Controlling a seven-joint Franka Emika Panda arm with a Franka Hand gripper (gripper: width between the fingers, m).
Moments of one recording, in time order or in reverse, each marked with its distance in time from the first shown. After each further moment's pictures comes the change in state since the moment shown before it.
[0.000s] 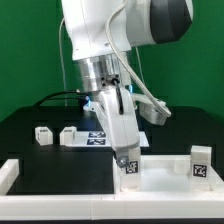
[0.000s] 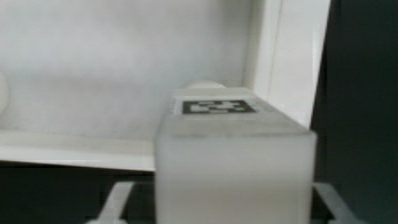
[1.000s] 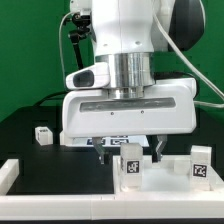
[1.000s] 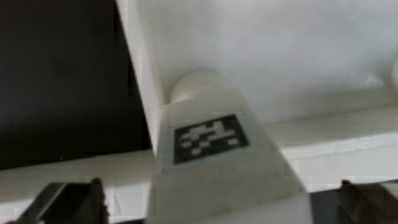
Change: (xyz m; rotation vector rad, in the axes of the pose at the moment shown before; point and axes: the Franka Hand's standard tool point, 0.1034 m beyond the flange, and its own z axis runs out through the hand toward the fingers) arm -0.012 -0.005 0.003 -0.025 0.080 -1.173
